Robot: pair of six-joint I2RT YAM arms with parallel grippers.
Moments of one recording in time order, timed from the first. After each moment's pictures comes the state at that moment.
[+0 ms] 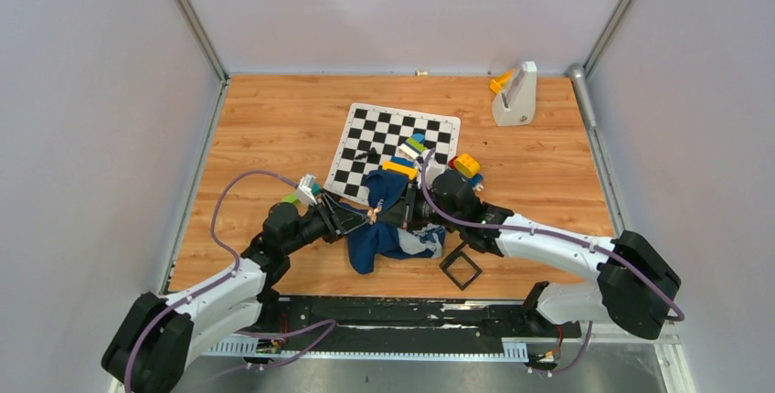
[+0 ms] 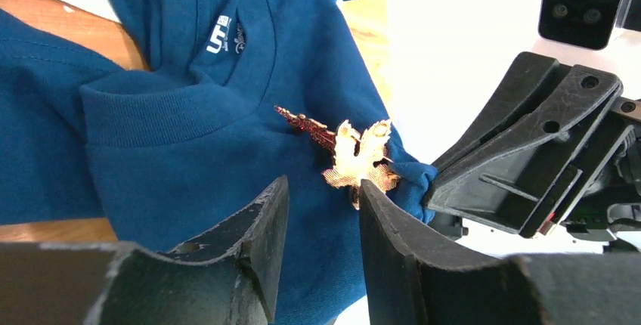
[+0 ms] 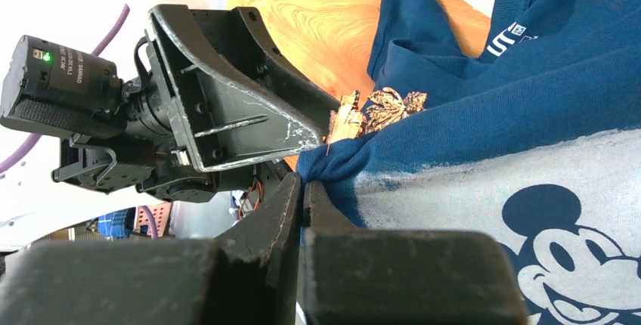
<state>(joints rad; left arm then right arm) -0.51 0.85 0.12 0.49 0.37 -1.12 0.91 1.27 0.68 0.20 -0.20 0.92</state>
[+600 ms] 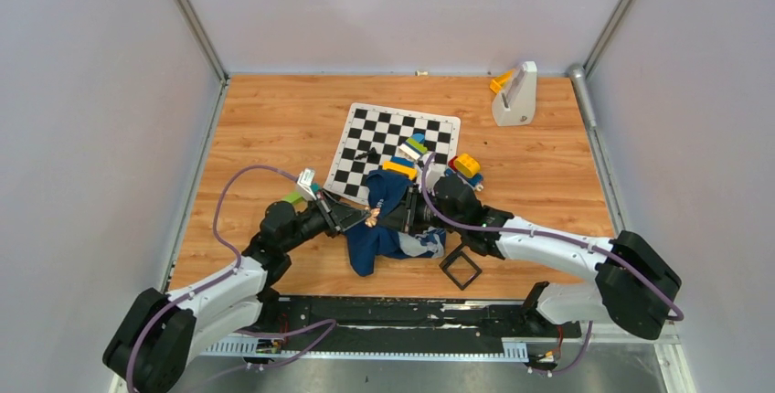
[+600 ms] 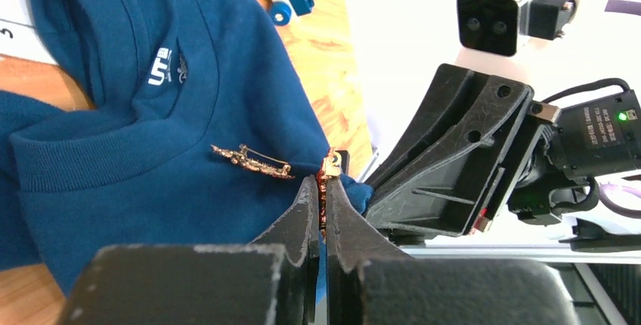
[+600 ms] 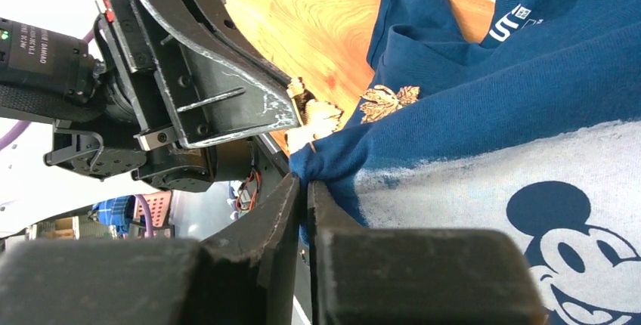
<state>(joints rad) -0.51 0.93 0.13 0.67 0.41 -1.15 0.91 1.27 0.63 0.25 -0.23 0.92</state>
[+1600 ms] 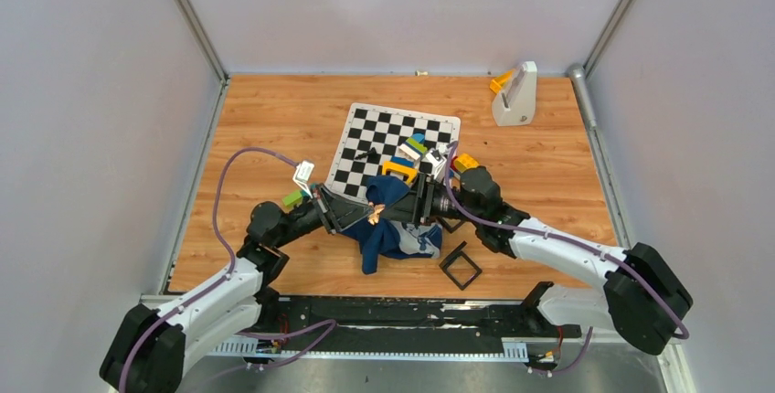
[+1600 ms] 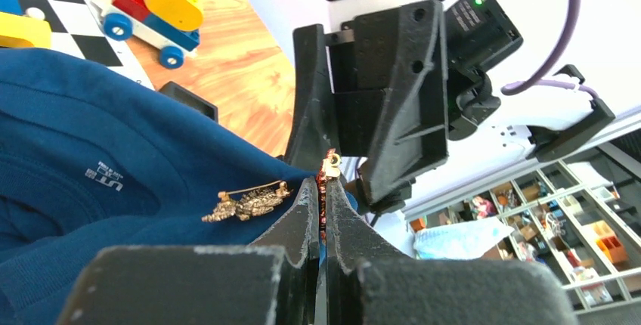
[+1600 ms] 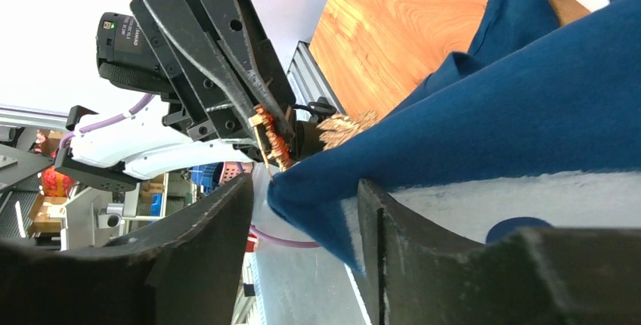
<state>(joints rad) -0.51 0.82 0.17 0.80 0.57 -1.01 0.77 1.19 0.57 0.44 -0.51 1.02</state>
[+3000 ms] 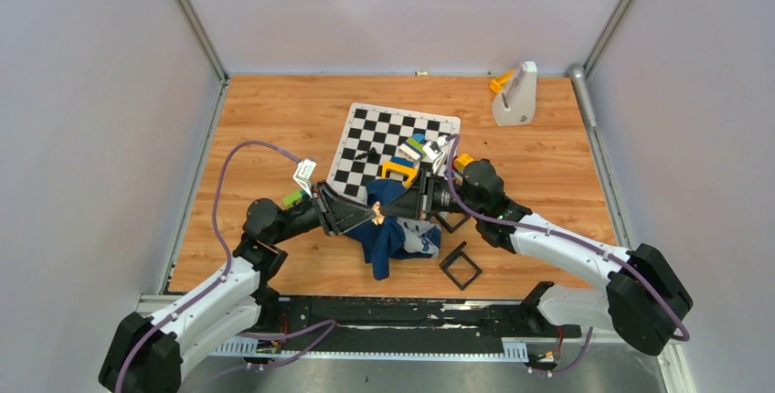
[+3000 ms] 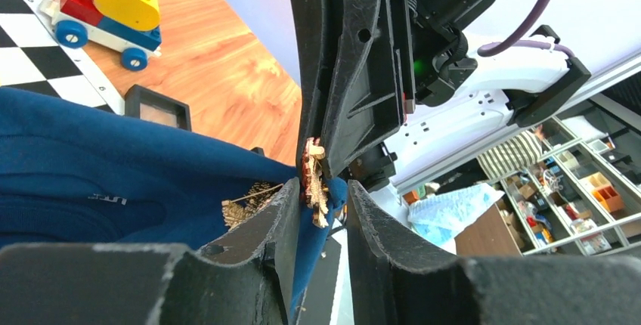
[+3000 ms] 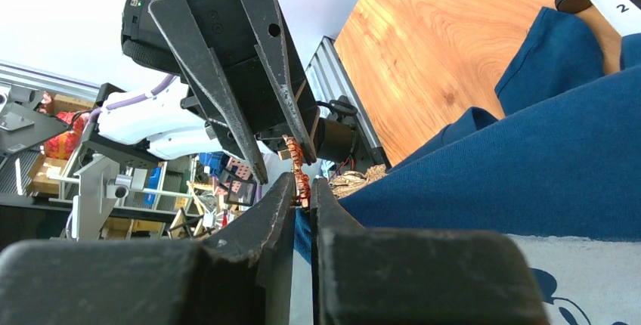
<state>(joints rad) -0.51 0.78 0.24 0.72 0.68 -0.97 0.76 1.20 0.63 0.47 -0.61 0.99</state>
